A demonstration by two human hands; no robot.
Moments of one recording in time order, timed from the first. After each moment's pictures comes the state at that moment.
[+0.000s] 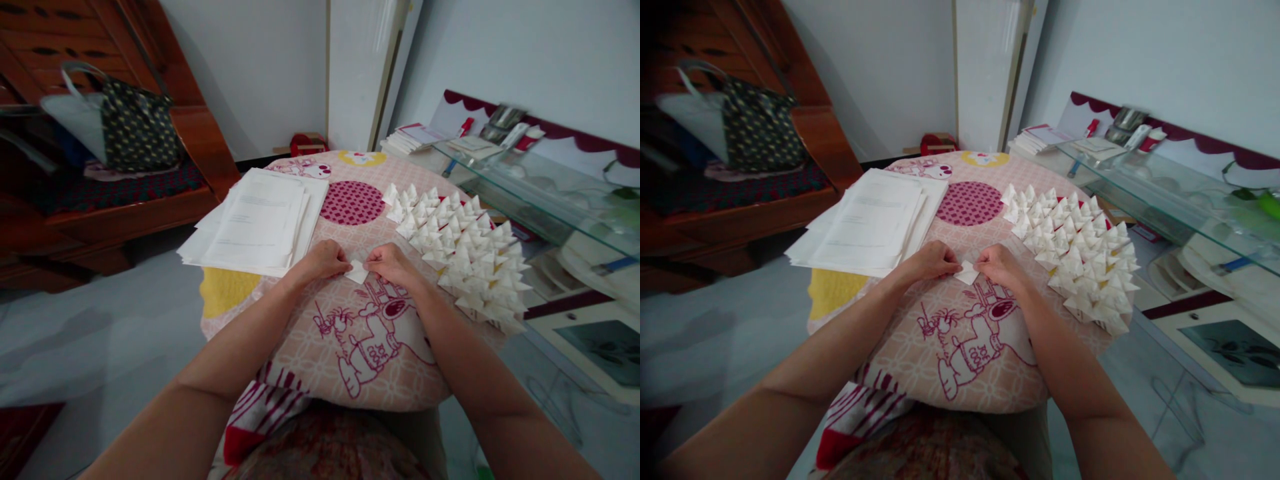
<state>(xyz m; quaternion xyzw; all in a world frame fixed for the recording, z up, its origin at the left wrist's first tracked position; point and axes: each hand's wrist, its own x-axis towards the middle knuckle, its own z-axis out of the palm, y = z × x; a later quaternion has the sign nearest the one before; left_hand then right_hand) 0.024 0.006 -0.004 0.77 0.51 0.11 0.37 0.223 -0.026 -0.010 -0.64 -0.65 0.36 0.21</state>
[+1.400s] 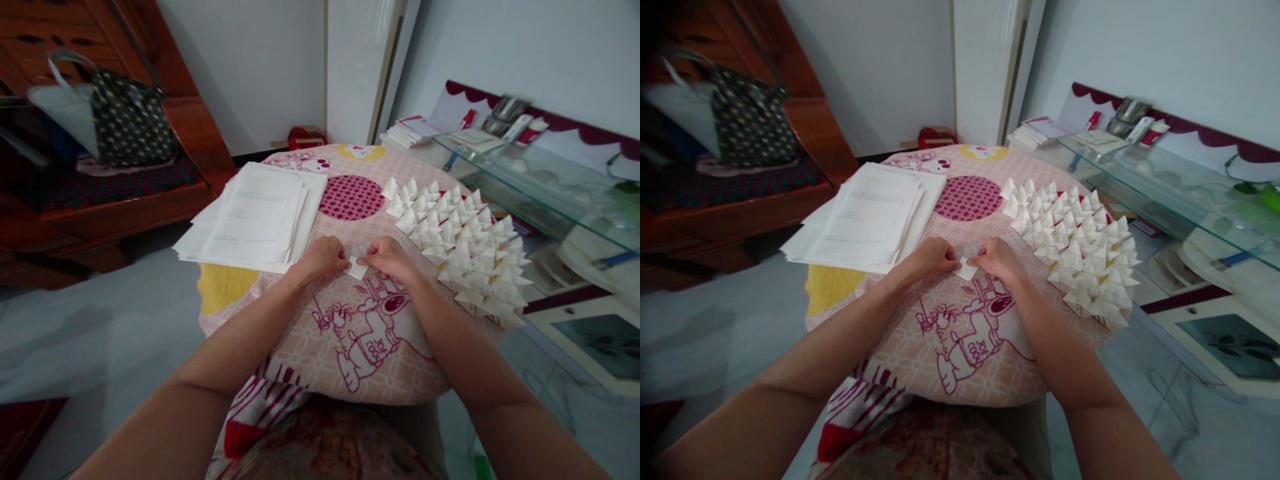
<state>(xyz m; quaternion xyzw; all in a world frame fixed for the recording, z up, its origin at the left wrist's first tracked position) 0.033 0.002 -0.002 0.81 0.54 0.03 0.20 0.217 -0.020 -0.006 -0.68 -0.61 0.36 0.17</state>
